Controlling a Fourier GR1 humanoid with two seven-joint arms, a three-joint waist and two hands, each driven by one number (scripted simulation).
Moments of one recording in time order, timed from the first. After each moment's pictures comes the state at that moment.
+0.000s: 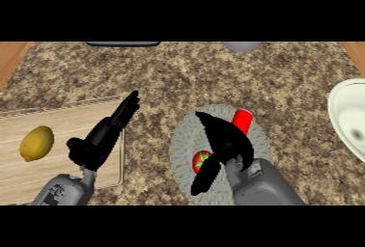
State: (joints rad) left arm -0.20 0.30 -0.34 -1.52 0.21 0.04 0.02; right arm -0.46 -0.05 0.50 -1.64 0.38 0.33 1.15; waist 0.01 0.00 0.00
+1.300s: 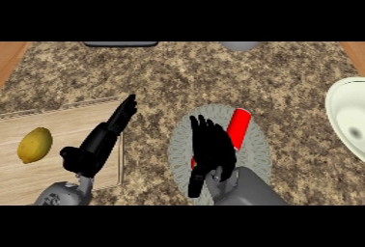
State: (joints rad) left arm -0.14 0.28 -0.32 -1.58 0.17 0.03 0.03; right arm -0.47 -0.03 0.64 -1.57 0.59 0.33 1.17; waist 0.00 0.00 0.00
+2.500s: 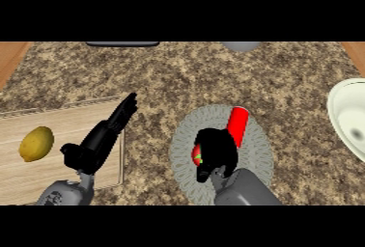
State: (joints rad) left arm -0.14 0.22 -0.25 -1.57 0.11 -0.05 0.04; right arm -0.38 -0.01 0.60 -1.43 0.77 0.26 1.01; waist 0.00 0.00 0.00
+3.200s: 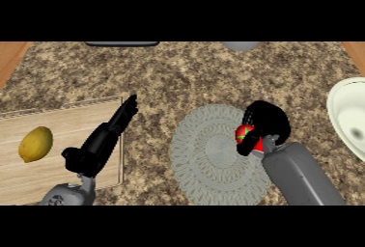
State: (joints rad) left arm -0.11 0.18 -0.23 -1.59 0.06 -0.08 0.05; right arm -0.43 -0.21 0.32 -1.35 0.77 0.25 0.86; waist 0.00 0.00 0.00
